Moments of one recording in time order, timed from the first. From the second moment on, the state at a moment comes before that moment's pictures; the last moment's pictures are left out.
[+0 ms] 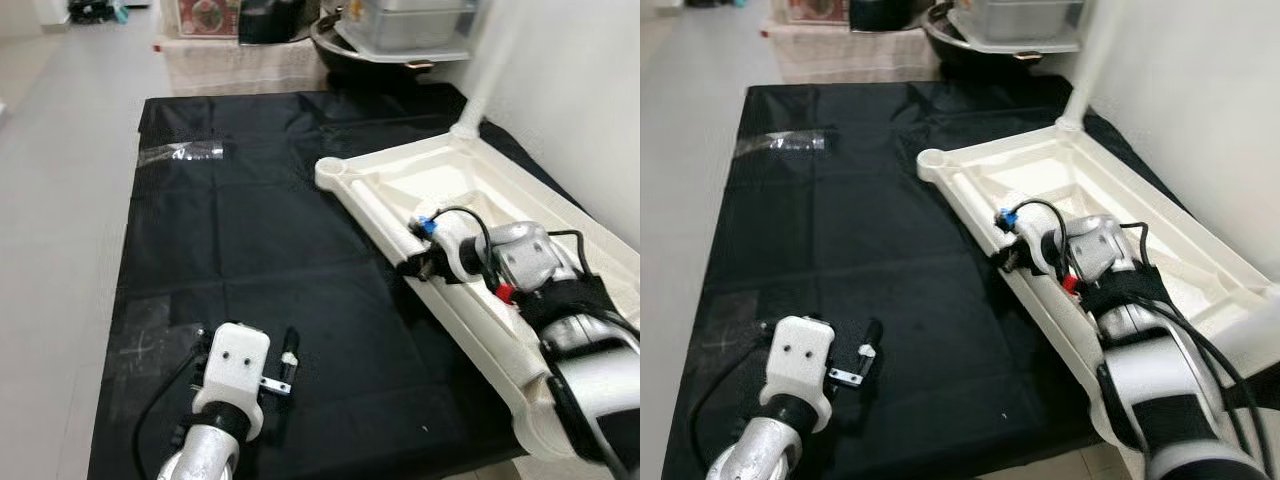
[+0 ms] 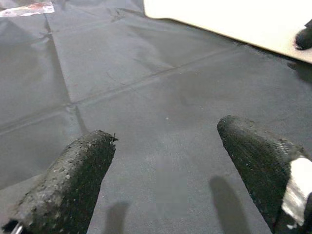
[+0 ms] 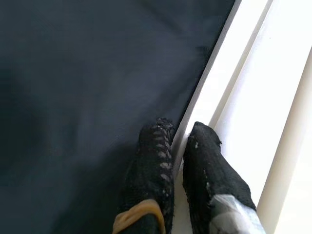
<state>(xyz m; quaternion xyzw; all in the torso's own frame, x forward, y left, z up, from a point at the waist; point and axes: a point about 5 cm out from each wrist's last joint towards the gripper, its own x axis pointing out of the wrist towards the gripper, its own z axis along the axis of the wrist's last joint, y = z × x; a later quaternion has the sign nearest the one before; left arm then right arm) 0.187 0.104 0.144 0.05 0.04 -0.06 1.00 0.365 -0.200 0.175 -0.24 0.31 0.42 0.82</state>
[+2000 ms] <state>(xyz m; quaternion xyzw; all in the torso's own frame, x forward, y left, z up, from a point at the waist) 0.184 0.092 0.143 0.06 0.03 -0.13 0.99 0.332 -0.171 0.223 -0.10 0.00 0.25 0.96</state>
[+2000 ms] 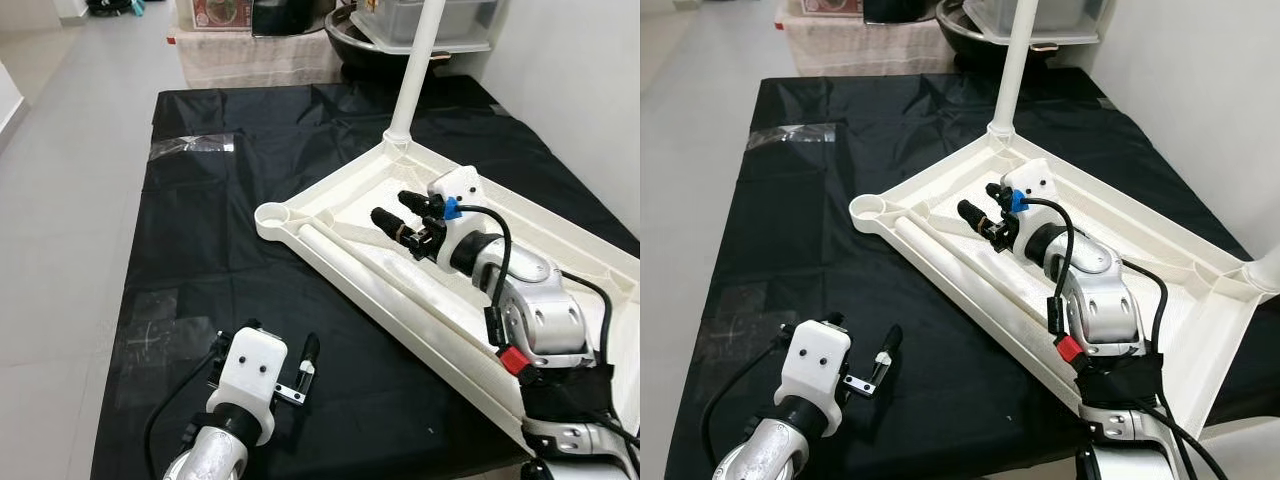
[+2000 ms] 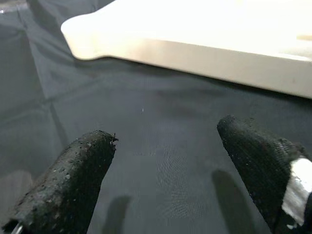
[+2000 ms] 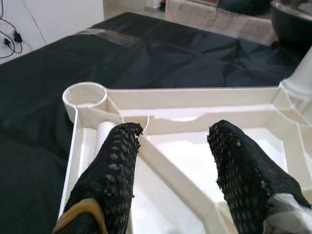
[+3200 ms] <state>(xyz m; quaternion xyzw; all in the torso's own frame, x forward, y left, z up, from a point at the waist) 0.182 0.092 0.141 0.06 0.03 -0.13 0.99 0.311 -0.226 0.199 -0.14 0.25 0.38 0.88</state>
